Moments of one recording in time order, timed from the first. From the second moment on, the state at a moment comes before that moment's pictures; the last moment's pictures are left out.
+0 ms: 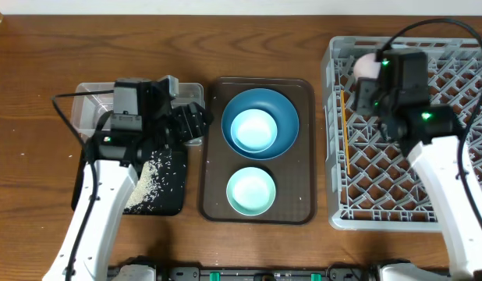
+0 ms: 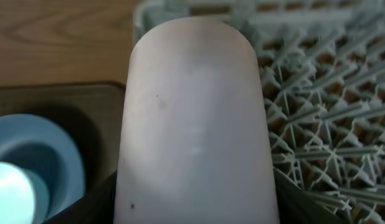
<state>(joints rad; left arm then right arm) -0.10 1.30 1.04 -0.66 0.49 -0.45 0.11 1.43 1.28 -0.71 0.13 0.21</state>
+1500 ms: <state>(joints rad) -0.22 1.40 1.04 -0.64 0.45 -0.43 -0.04 1.92 1.59 -0.77 -0.20 0.15</state>
